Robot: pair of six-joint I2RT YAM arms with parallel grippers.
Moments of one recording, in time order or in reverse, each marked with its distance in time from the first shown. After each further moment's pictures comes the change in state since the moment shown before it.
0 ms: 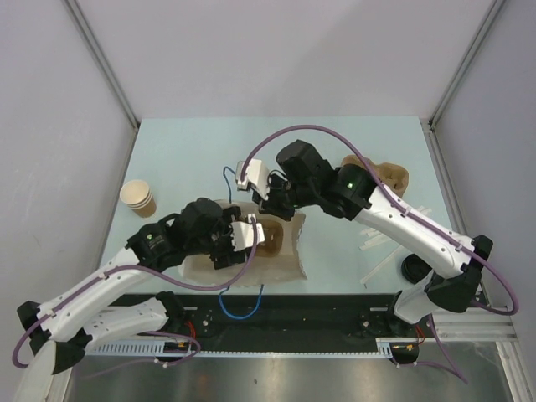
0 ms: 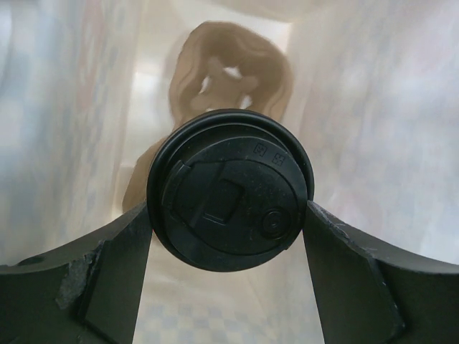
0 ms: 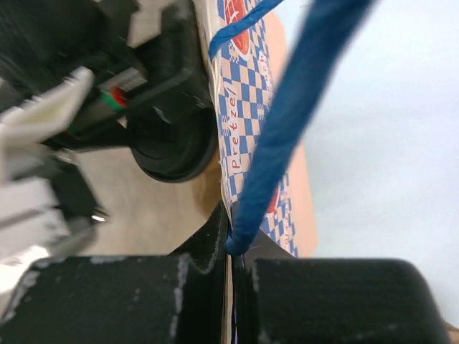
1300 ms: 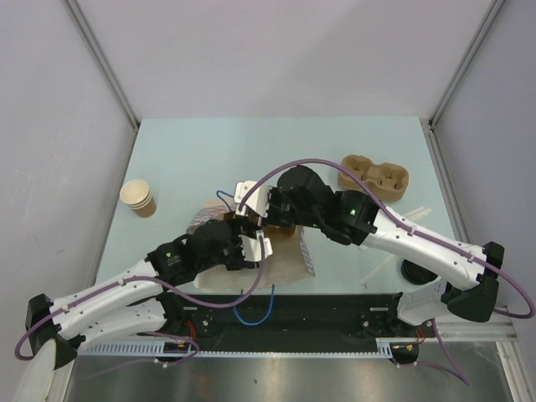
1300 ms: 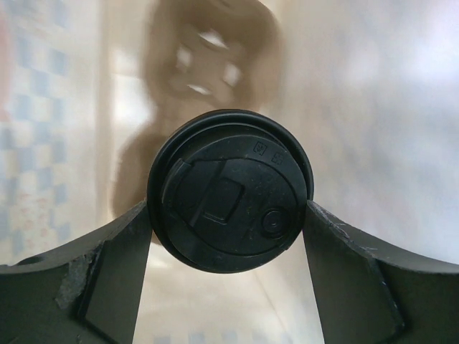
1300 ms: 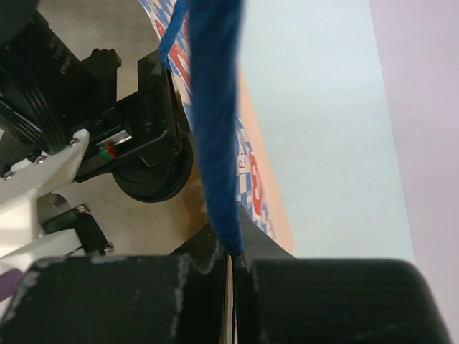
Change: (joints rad) left arm -0.105 -0.067 -0.351 0.460 -0.214 0.079; right arm 0.156 -0.138 -0.237 0.250 0.335 -0.146
